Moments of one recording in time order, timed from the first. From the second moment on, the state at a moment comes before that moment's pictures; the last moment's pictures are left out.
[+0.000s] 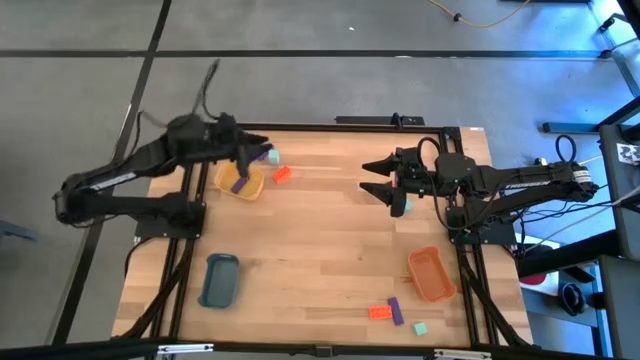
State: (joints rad) left arm 0.38 0.79 0.86 -0.18 0.04 -0.38; right arm 0.06 1.01 0.85 0.11 0.20 0.41
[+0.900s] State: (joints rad) left arm 0.17 0.68 0.68 0.17 -0.01 -0.28; right arm 0.06 1.01 0.85 0.11 0.18 0.47
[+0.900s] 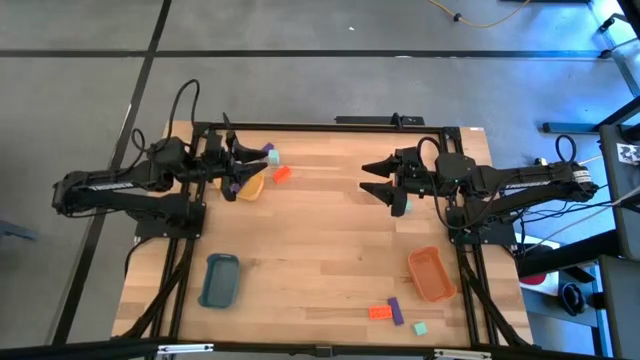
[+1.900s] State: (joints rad) left arm 0.78 1.12 1.11 -0.62 0.14 -0.20; right arm 0.06 1.01 0.85 0.10 0.18 0.49
